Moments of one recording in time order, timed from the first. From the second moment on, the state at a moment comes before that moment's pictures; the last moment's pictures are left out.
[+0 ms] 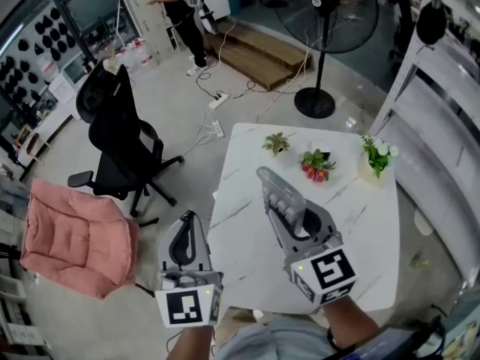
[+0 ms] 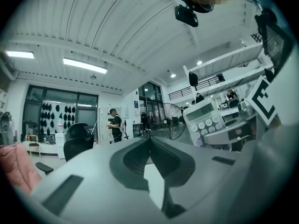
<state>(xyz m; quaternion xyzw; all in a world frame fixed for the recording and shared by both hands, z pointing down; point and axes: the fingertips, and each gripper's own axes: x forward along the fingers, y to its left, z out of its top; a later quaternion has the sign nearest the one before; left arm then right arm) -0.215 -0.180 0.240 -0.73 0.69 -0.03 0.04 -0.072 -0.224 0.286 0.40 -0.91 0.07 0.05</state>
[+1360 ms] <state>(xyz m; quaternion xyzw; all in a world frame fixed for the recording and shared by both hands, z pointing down) -0.259 -0.228 0.361 -0.76 0.64 -0.09 -0.06 -0.108 -0.219 0.490 0.43 -0.85 0.22 0.21</state>
